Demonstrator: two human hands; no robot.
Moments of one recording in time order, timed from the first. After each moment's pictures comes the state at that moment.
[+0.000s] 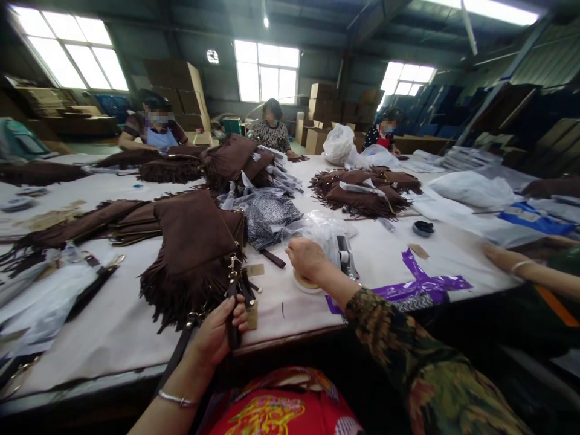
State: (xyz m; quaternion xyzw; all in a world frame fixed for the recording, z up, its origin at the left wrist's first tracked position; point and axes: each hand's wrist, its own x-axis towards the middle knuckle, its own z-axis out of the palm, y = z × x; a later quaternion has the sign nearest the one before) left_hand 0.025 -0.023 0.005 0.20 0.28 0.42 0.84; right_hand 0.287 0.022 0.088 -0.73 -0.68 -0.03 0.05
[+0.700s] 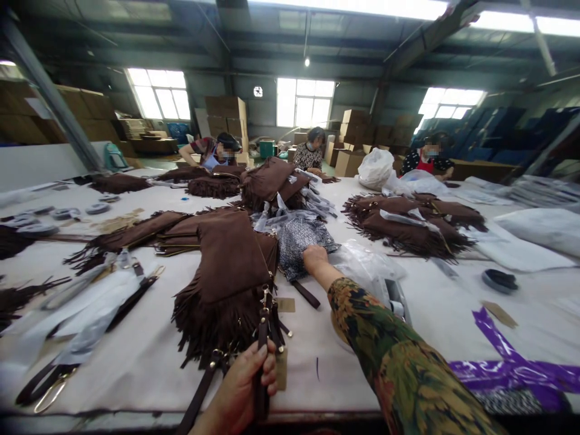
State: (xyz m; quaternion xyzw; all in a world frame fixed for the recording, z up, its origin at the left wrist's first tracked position) left_hand 0.020 -0.019 -0.006 0.18 0.27 0.40 0.86; right_hand 0.262 0.196 0.045 -0.71 -0.69 -0.06 -0.08
